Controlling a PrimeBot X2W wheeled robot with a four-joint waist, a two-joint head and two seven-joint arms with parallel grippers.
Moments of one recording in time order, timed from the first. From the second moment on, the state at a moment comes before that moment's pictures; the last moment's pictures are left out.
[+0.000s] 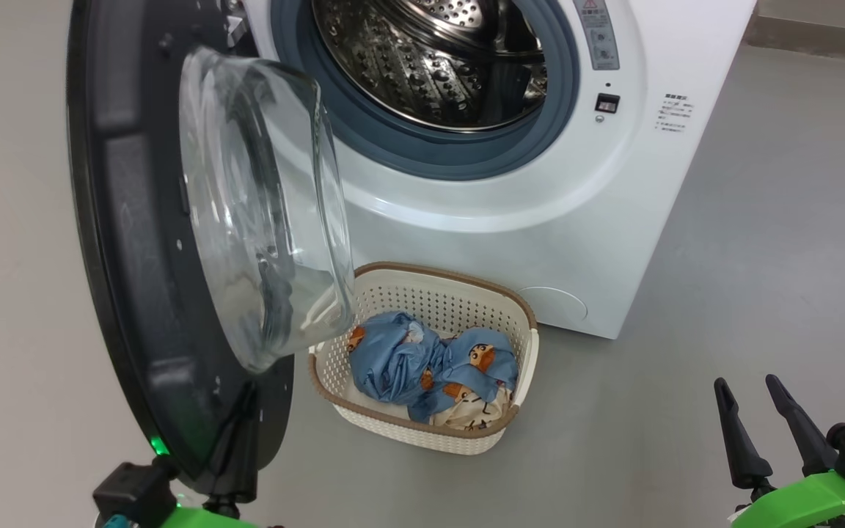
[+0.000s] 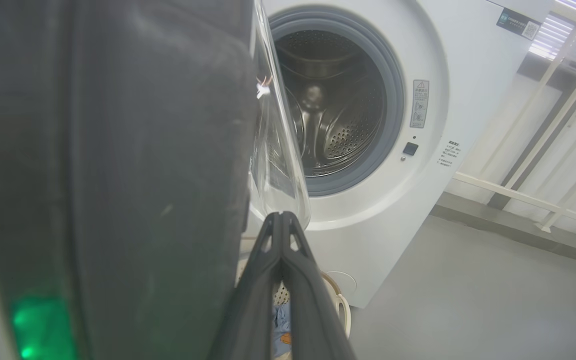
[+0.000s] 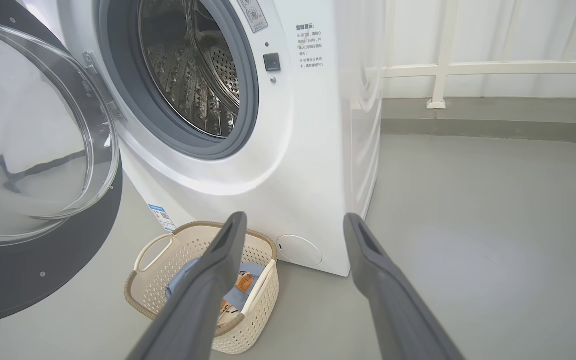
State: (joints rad) left arm -0.07 0.13 -0.25 0.19 -0.50 0.01 -0.22; right arm 0.01 -0.23 0.06 0.29 0.41 0.13 -0.25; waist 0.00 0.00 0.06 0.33
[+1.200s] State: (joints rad) left arm -0.18 0.23 -0.04 0.35 -0.56 0.04 -0.25; right arm 0.00 -0.27 0.07 0.28 0.38 0.13 -0.25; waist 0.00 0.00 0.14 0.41
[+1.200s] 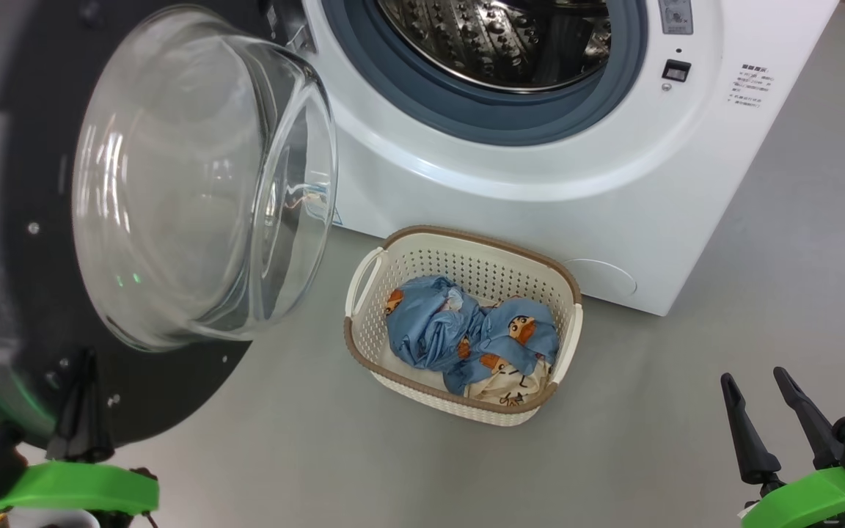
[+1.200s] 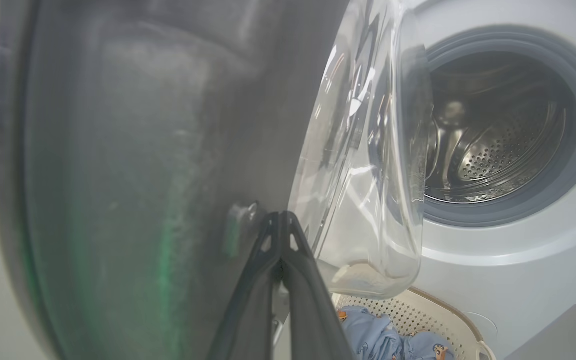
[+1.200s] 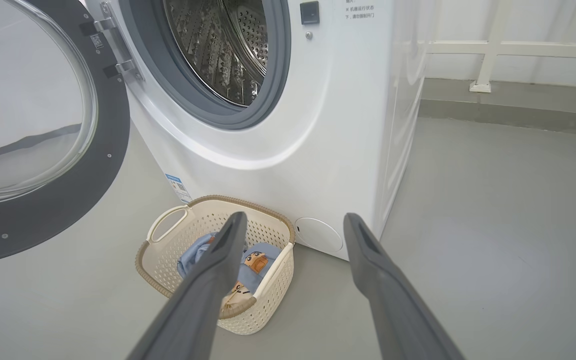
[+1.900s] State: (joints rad) left arm -0.37 0.24 0.17 0.56 -0.42 -0.01 -0.25; right arm -0.02 -0.31 0.09 0.28 0.38 0.13 -0.25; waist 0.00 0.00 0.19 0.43
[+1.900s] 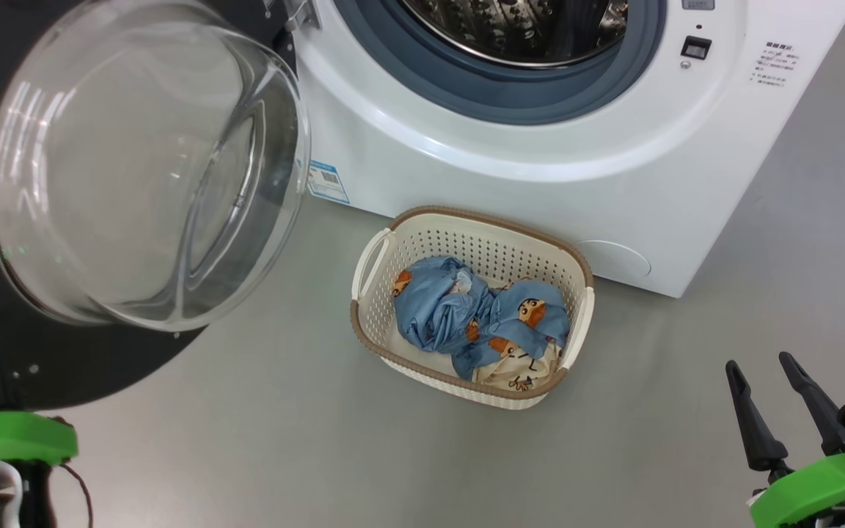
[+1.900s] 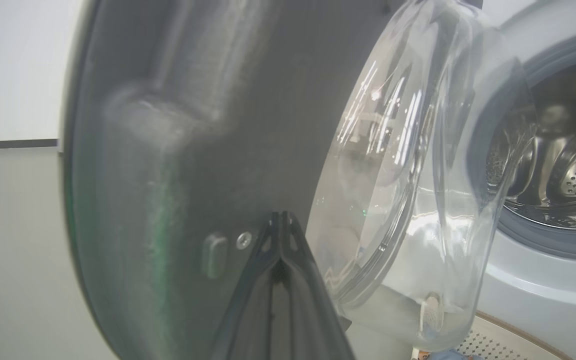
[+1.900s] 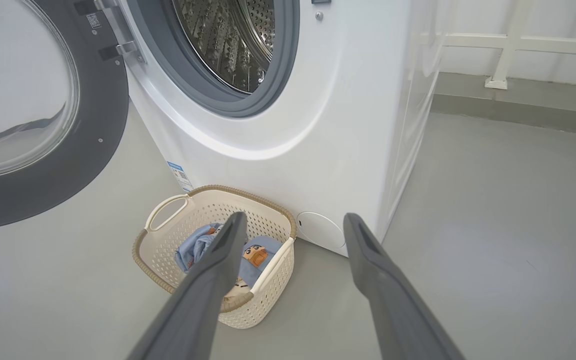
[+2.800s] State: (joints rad) left arm -0.63 0.23 0.47 0.77 -0.23 -0.03 -0.26; right arm -0.14 -0.37 0.13 0.27 0.38 0.13 -0.25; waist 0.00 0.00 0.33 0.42
